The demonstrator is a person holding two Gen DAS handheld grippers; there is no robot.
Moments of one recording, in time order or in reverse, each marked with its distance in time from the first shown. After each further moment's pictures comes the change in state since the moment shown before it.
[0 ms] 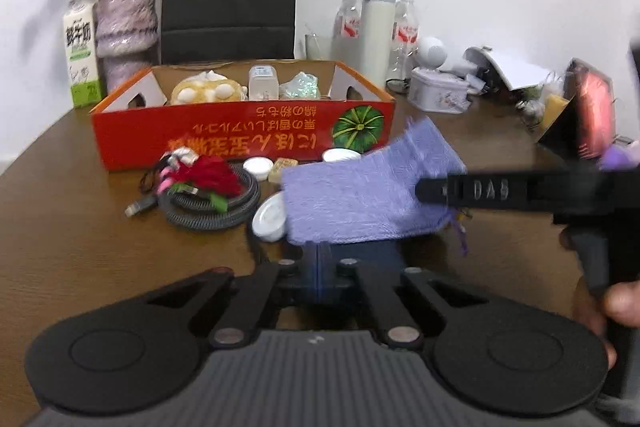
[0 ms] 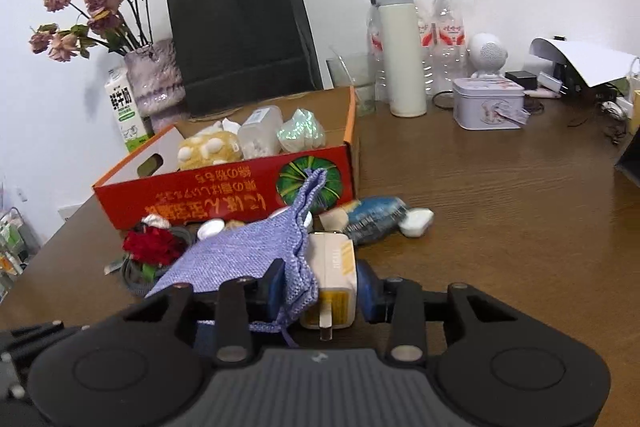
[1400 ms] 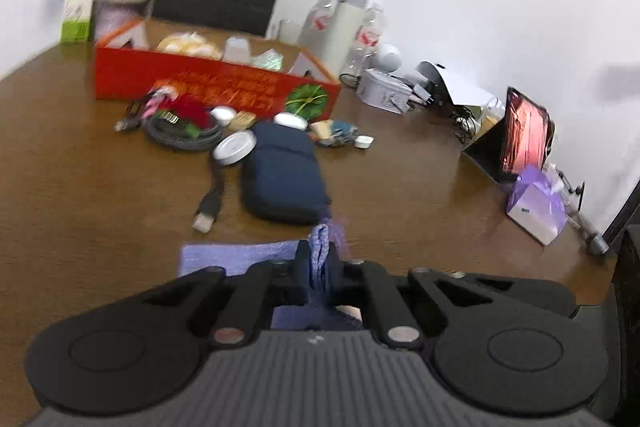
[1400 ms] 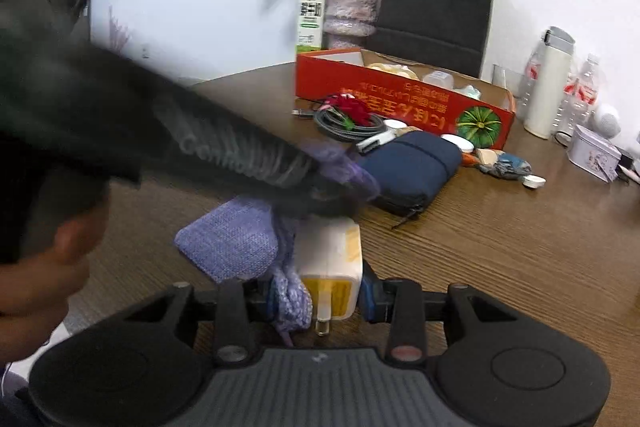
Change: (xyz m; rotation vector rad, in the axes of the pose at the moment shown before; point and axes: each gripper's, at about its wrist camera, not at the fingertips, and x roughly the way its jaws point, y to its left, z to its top) left arm -0.062 0.011 -0.036 -0.189 0.041 -0.182; right arm -0.102 0.074 -0.110 -0.473 0.066 0.210
